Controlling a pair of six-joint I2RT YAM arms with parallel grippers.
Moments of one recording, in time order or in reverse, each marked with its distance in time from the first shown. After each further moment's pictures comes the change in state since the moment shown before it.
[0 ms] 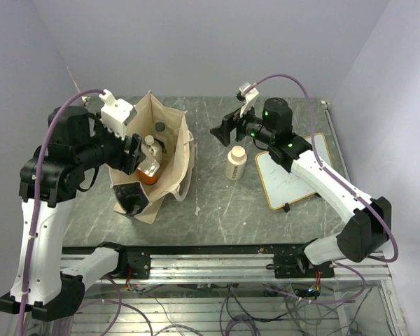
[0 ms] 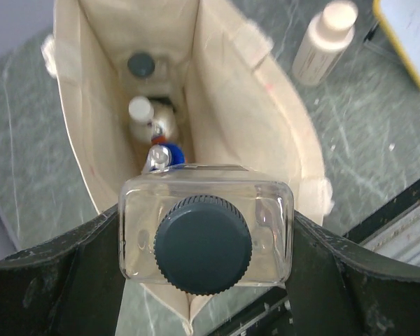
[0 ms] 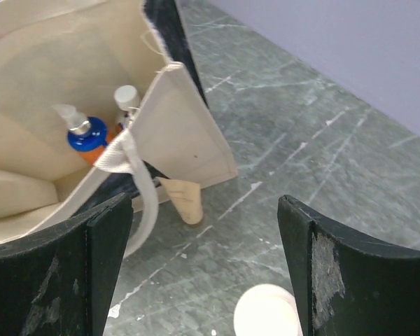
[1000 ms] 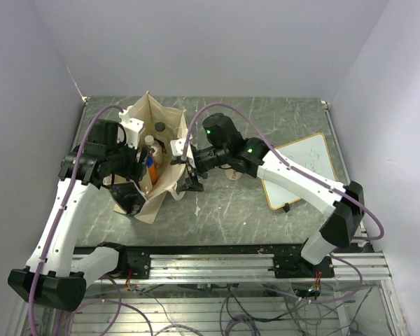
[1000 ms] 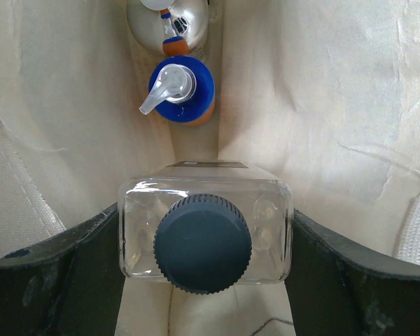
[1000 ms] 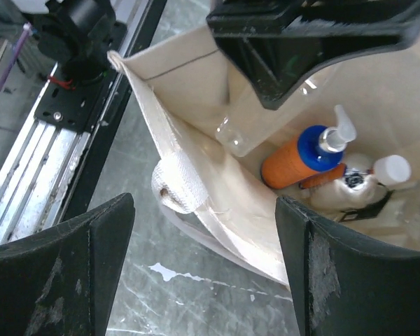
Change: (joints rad) left arm 0.015 0.028 -0.415 0.124 -0.213 -0.083; right arm 0.384 0.171 0.264 -0.421 -0.391 -0.623
